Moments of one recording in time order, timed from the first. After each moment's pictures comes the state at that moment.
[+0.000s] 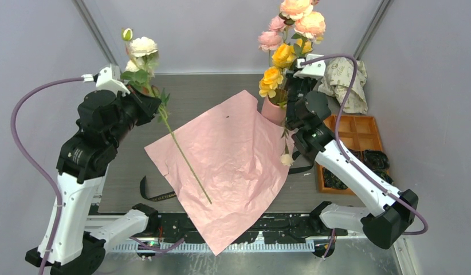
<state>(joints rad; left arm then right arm) -0.39 0.95 1.55 -0.86 -0.21 -0.58 0.64 1.19 1.17 0.46 0.76 -0.27</state>
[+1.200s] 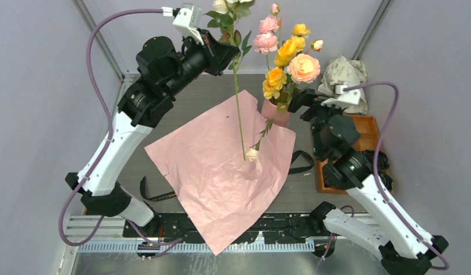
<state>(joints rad) -0.74 1.49 2.04 -0.41 -0.01 -0.34 0.64 0.86 1.04 -0.10 0.71 0.19</state>
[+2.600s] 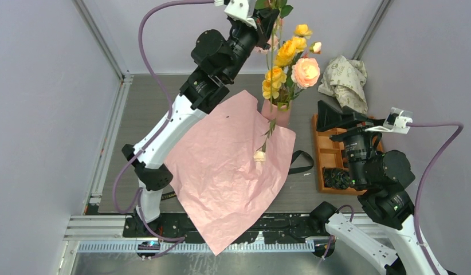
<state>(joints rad) -0.89 1.97 2.49 -0.03 -0.22 0.01 0.64 0.53 1.09 -0.26 0.56 0.34</state>
